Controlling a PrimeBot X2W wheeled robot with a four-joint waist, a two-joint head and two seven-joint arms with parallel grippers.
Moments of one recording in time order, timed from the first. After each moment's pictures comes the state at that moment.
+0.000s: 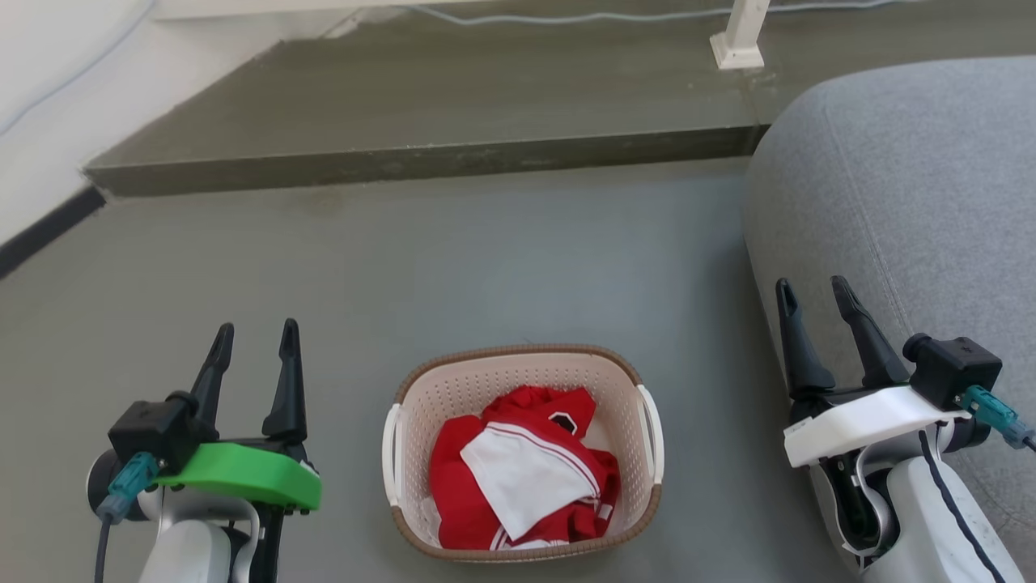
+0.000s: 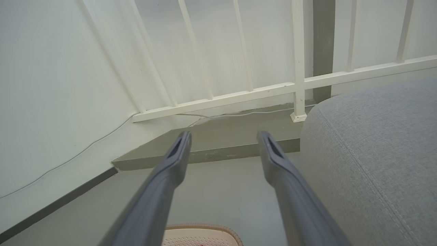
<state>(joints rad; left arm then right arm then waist) -0.11 0.04 -0.10 0.20 -0.33 -0.10 -0.25 -0.10 -0.06 0.10 0.22 0.29 0.11 -0.25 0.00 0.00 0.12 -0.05</state>
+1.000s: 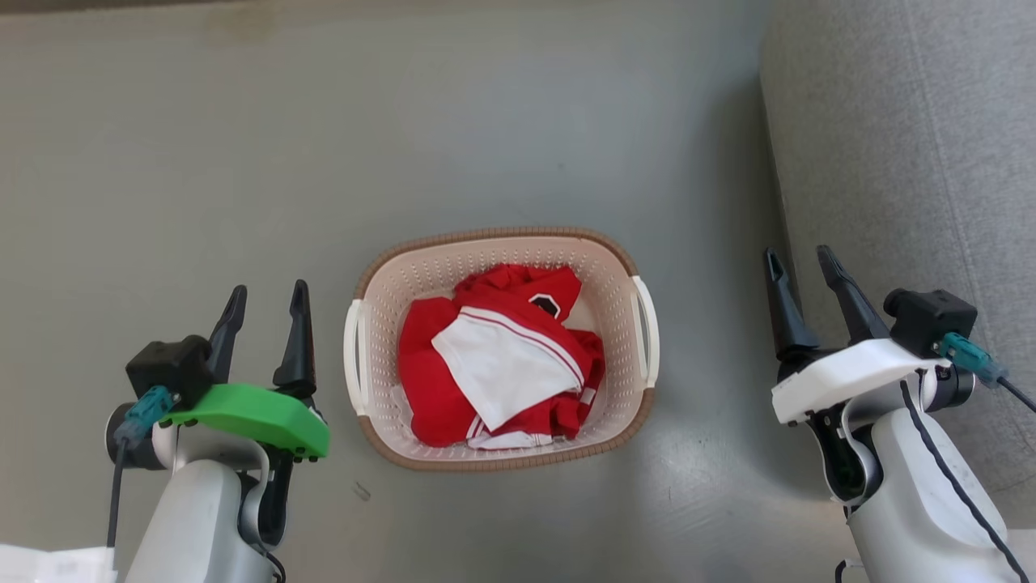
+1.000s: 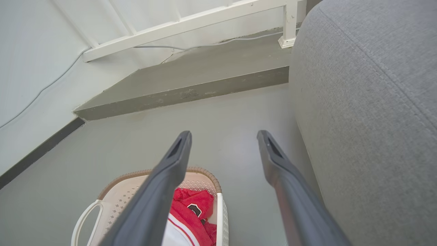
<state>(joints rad) -0.29 0.04 -0.14 0.42 -0.38 -0.11 -0.25 -0.26 -0.06 0.10 0.42 0.29 0.12 -0.25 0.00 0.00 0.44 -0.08</state>
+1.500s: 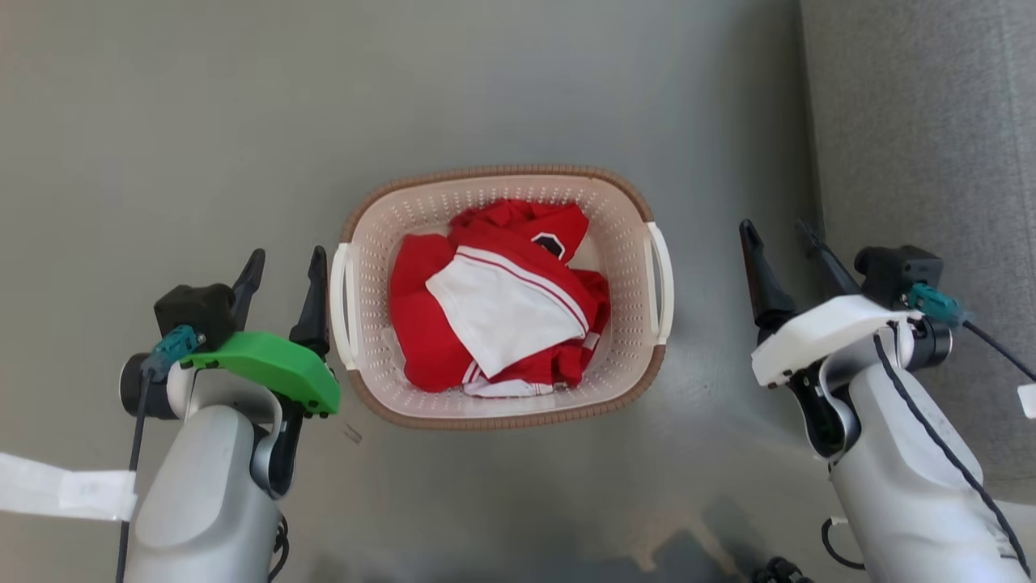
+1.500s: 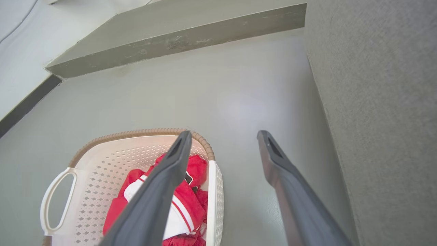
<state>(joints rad) -0.45 0.03 -0.19 0.61 -0.36 -0.12 -0.25 -0.40 -0.06 0.15 0.60 0.29 0.12 -0.25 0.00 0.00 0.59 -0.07</state>
